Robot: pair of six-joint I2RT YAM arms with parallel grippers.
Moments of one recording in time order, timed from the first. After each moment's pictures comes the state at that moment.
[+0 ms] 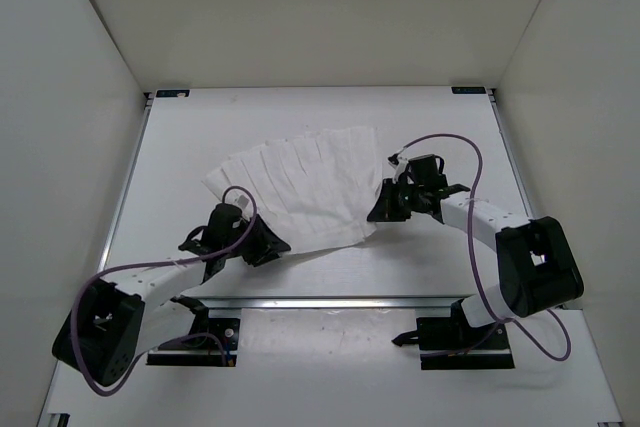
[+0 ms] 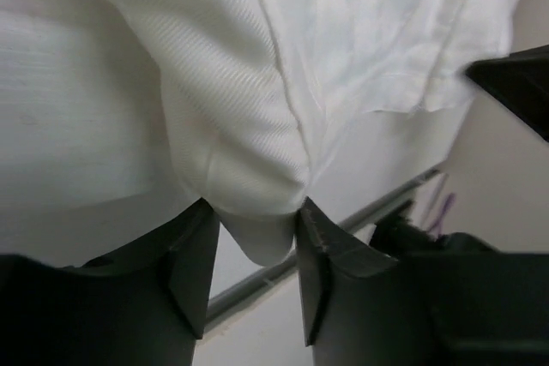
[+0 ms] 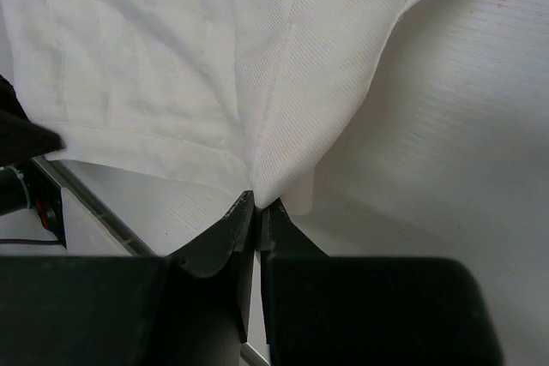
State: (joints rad) left arm -0.43 1.08 0.29 0.05 0.38 -1.03; right arm 0.31 1.45 0.74 -0.18 -0.54 0.37
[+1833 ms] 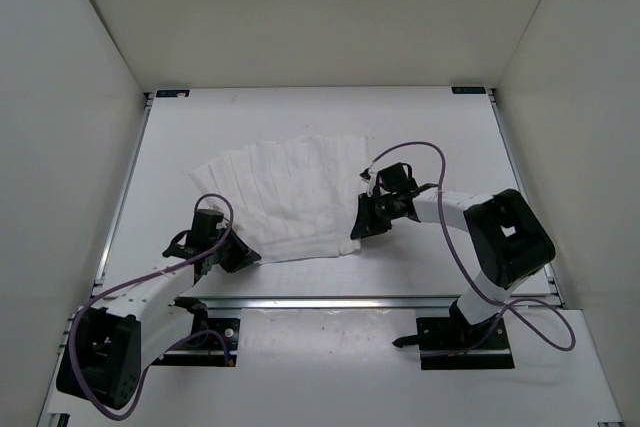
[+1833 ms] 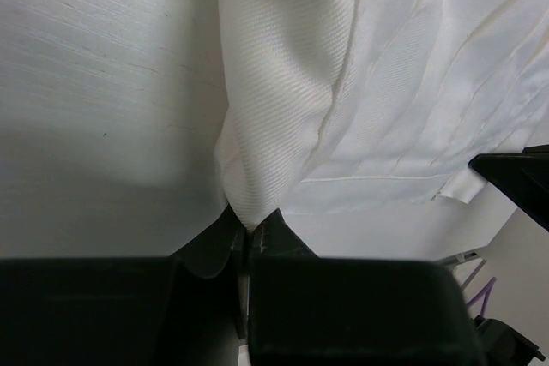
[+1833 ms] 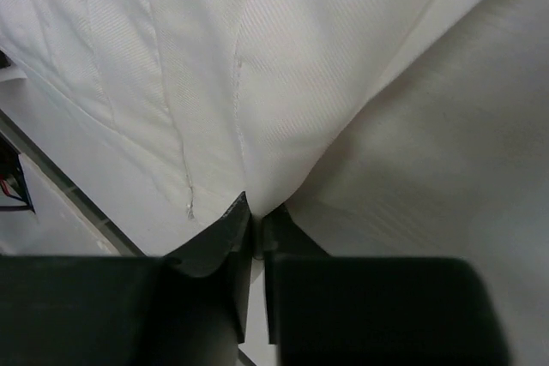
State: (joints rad) left arm -0.26 0.97 0.28 -0.26 0.23 -0.95; right arm 0.47 1.65 0.80 -0.18 -0.53 0.36
